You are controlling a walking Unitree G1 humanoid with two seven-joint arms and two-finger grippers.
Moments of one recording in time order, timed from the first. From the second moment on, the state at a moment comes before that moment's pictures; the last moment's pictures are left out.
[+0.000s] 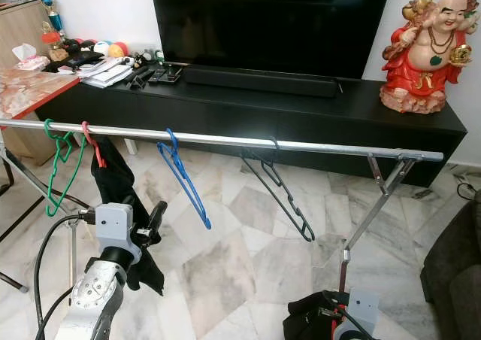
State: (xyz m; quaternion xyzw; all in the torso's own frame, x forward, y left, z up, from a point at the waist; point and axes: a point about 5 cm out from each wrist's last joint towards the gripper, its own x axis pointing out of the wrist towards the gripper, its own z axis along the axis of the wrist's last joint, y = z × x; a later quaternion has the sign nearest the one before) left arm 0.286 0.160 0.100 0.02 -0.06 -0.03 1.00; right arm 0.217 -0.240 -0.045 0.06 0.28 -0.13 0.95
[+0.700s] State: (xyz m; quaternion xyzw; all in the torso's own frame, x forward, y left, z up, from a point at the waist) left arm 0.286 0.157 0.100 0.01 -0.06 -0.04 1.00; right arm 0.218 -0.240 -0.044 0.05 0.27 -0.13 0.95
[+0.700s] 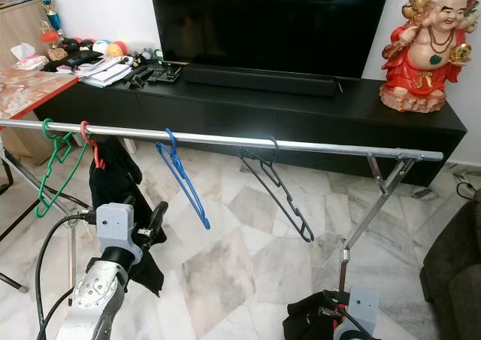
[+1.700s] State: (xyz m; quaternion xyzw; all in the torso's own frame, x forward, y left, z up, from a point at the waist) left arm 0.281 0.158 0.098 0.01 -0.06 -0.03 1.00; right arm 0.222 -0.237 -0.042 0.06 0.27 -0.12 0.95
